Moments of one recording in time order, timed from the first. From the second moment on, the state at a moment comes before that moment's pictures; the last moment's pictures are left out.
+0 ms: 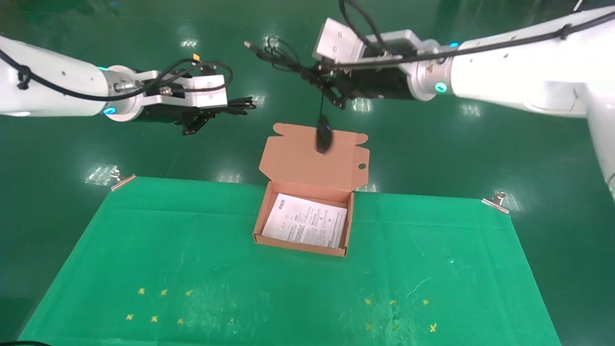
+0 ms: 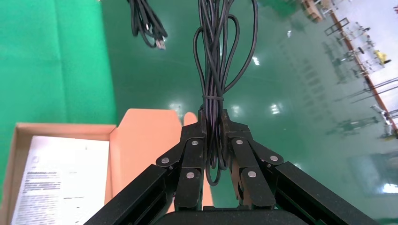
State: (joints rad) left arm -1.79 1.14 0.77 -0.83 2.17 0.97 -0.22; right arm 1.82 -1.33 -0.42 0.53 -1.84 -0.99 -0.14
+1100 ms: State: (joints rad) left arm -1.70 1.03 0.84 -1.11 2.46 1.17 -0.60; right arm 1.64 -1.37 -0.84 0.58 -1.63 -0.83 -0.02
